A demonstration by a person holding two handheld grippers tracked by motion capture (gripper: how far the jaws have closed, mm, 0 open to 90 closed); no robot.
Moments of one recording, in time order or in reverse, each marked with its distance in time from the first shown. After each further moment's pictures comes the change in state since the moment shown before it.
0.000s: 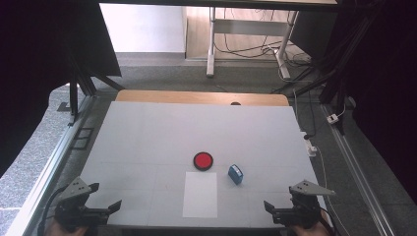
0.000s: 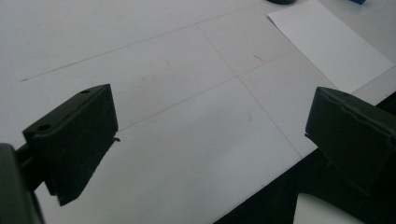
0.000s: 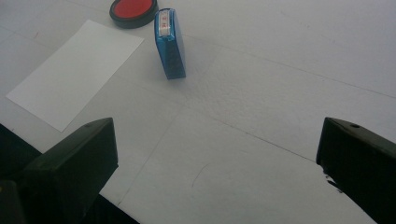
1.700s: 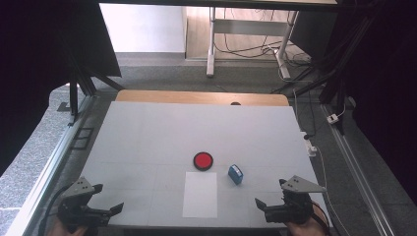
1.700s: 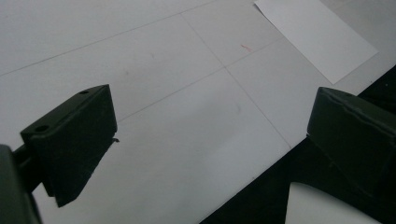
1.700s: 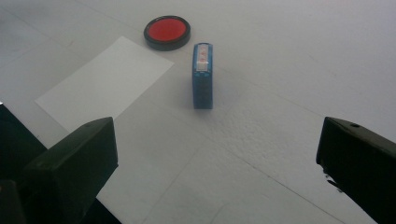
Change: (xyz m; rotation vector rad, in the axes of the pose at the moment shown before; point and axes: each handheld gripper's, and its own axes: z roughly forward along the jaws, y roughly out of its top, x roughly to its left) left arm 0.001 0.002 0.004 0.041 -0.059 0.021; right arm 0.018 0.019 0.005 -0.059 0.061 -0.132
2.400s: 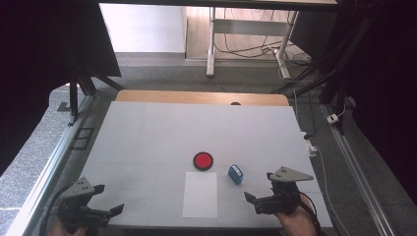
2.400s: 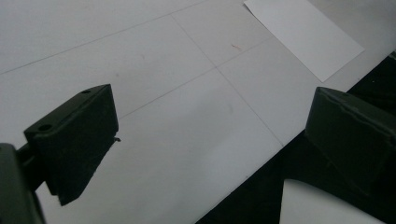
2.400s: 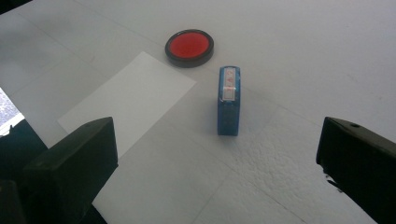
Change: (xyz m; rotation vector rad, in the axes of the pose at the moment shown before) left arm 0.000 -0.001 0.001 -0.003 -0.037 0.014; right arm 0.005 0.021 0.025 0.002 0.086 0.012
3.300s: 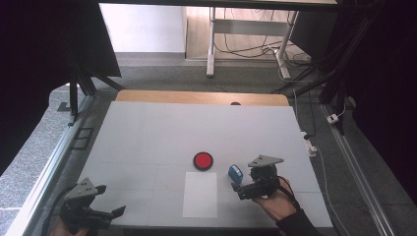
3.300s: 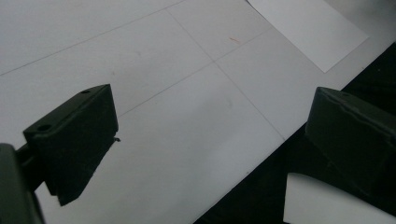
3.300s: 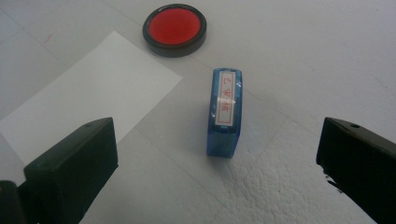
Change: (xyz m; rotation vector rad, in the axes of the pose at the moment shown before) left arm -0.003 0.001 0.002 0.021 0.000 0.026; right arm -0.006 0.018 0.062 0.140 -0.039 -0.047
